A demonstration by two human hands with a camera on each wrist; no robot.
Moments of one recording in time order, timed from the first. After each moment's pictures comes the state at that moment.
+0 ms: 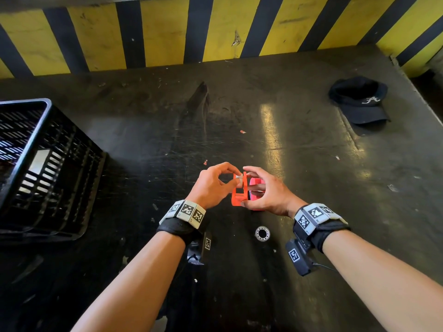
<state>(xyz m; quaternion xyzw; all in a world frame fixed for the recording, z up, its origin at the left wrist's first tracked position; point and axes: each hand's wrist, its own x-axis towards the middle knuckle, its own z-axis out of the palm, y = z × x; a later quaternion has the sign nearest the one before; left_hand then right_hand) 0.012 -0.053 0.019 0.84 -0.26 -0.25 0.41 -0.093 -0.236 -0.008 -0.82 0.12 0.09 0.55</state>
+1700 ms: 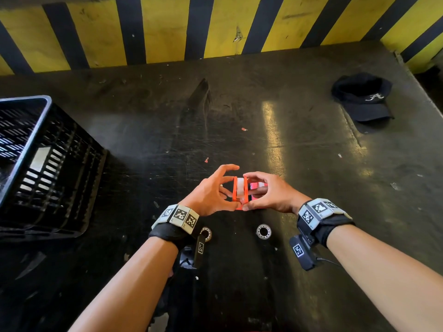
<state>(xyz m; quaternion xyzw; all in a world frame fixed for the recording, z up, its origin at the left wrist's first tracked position) 0.009 -0.034 0.019 0.80 -0.30 -0.38 0.36 -0.090 -0.243 -0.007 -0.80 0.13 0.17 0.57</state>
